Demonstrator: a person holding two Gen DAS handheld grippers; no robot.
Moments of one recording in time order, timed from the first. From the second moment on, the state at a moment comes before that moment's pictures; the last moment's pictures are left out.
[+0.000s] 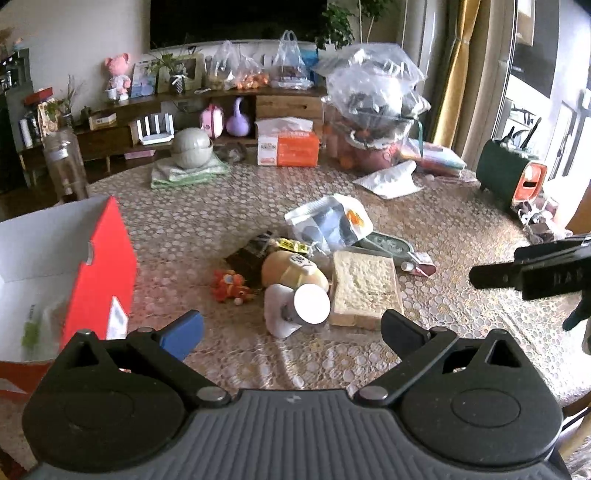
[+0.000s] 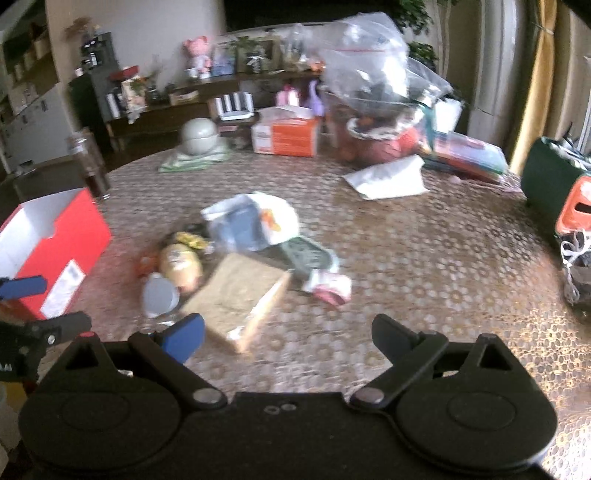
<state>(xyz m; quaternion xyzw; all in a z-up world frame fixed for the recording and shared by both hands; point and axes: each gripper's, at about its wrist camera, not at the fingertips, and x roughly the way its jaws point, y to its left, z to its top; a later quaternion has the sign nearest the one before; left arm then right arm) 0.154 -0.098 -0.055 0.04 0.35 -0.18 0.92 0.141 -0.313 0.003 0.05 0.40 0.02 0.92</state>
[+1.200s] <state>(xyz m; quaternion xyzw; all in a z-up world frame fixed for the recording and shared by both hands) 0.211 -0.147 -0.120 0.08 0.36 -0.14 0.92 0.236 -0.329 -0.085 0.07 0.44 -0.05 0.89</state>
